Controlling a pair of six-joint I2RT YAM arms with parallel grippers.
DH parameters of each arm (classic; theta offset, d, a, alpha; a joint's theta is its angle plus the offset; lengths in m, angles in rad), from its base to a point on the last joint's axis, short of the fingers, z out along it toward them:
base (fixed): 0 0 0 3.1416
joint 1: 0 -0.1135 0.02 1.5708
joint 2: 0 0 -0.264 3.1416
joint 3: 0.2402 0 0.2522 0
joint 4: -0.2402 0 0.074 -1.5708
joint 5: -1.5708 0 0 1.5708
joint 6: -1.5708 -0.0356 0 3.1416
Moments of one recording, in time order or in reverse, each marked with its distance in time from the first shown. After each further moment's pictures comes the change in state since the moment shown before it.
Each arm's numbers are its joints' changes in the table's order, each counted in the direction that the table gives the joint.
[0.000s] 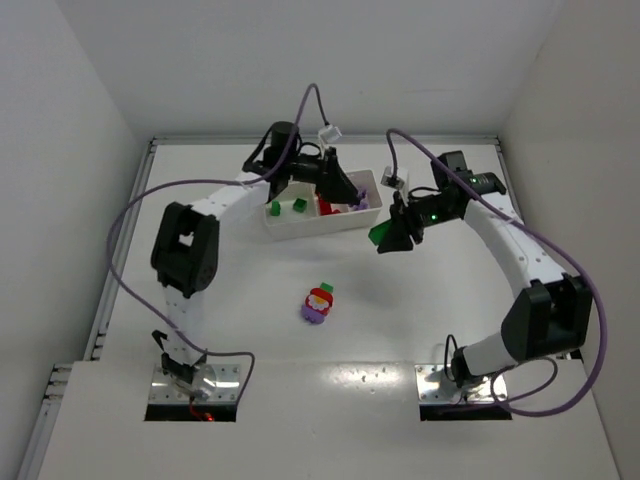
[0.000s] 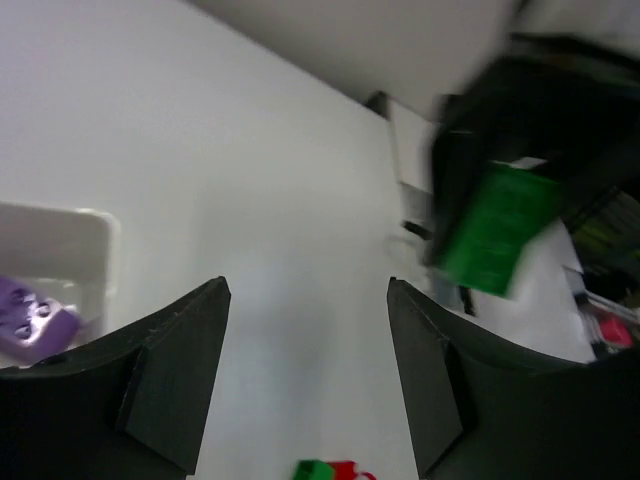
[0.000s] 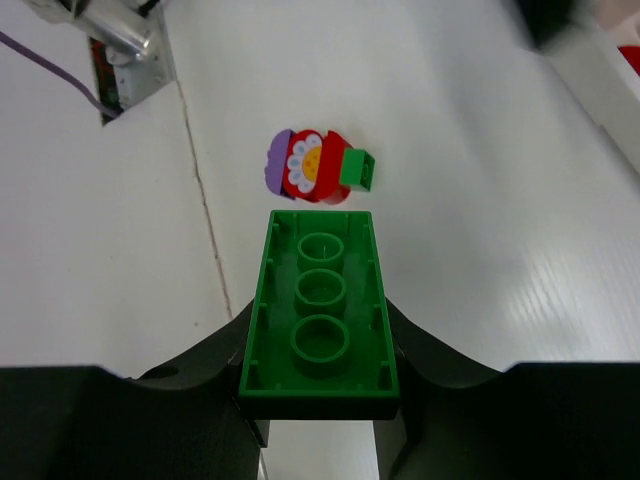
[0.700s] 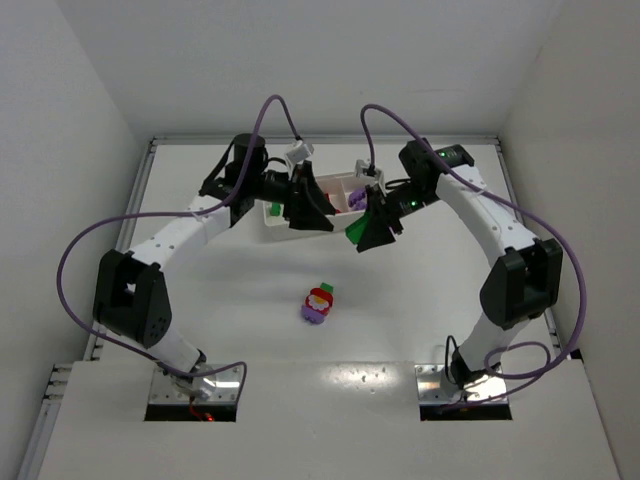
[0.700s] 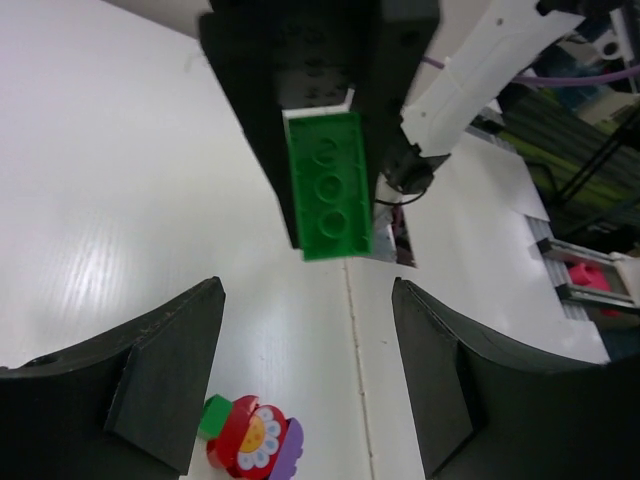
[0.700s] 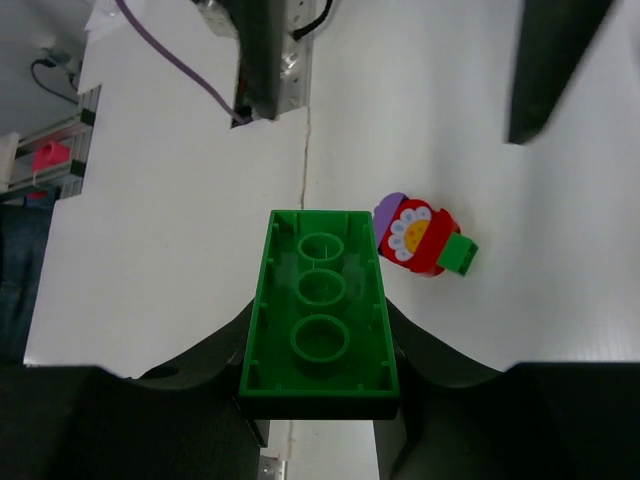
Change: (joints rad) left arm -0.034 -0.540 -0.409 -0.099 -0.174 -0.098; right arm -0.116 0.280 0.323 -0.347 0.236 0.250
